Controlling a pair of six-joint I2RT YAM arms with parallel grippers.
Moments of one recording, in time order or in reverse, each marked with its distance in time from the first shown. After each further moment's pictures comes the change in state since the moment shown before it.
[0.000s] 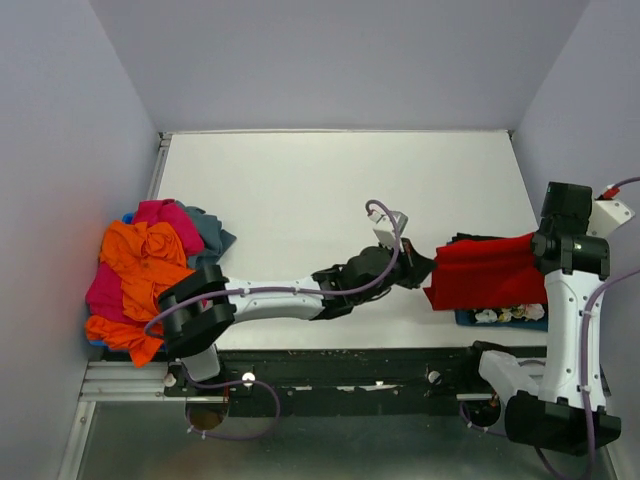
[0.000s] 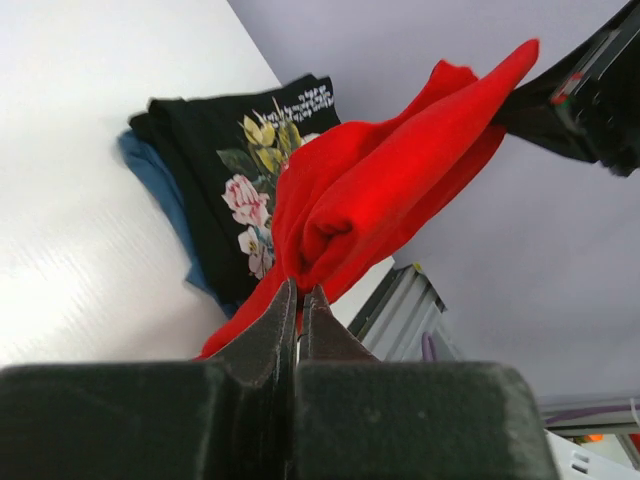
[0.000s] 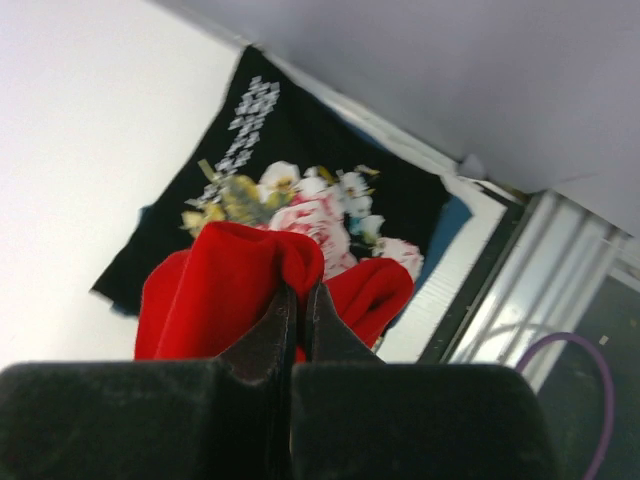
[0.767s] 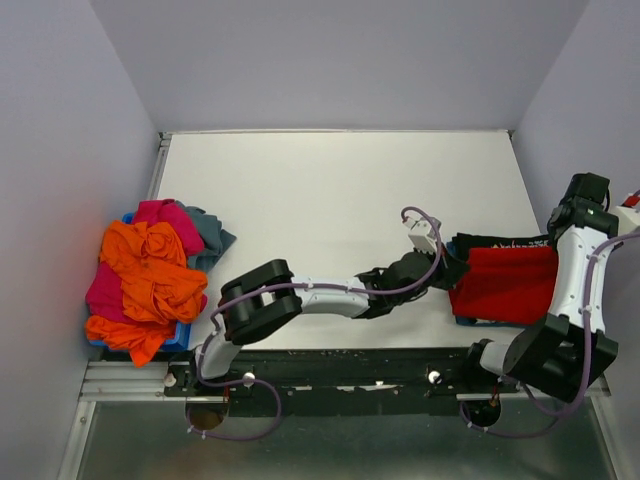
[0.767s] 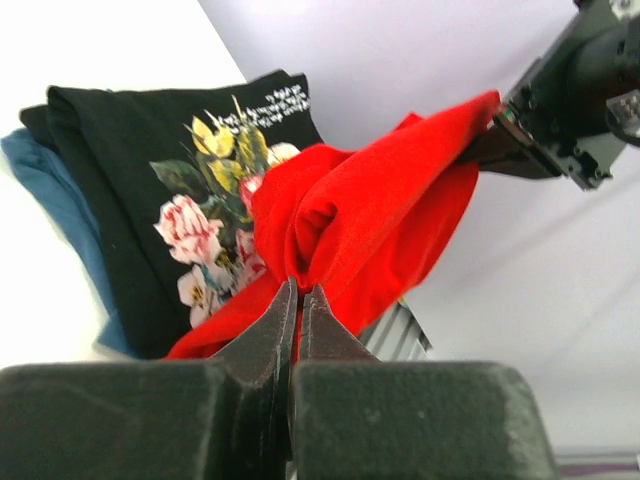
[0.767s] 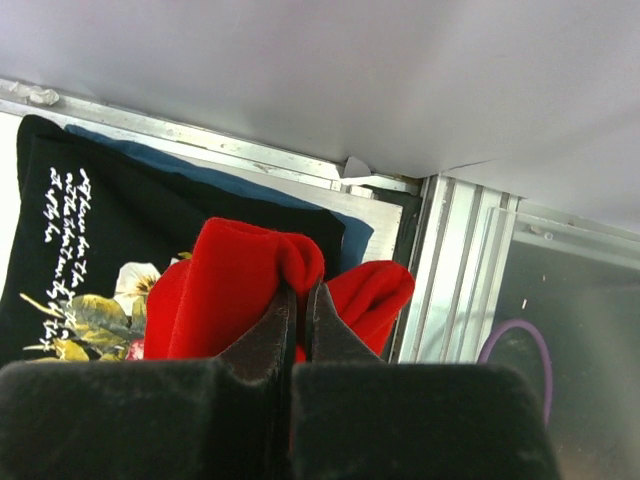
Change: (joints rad) left arm -0.070 0.387 0.285 0.124 -0.032 -0.079; right arm -0.295 0.275 -0.009 0.055 0.116 -0.002
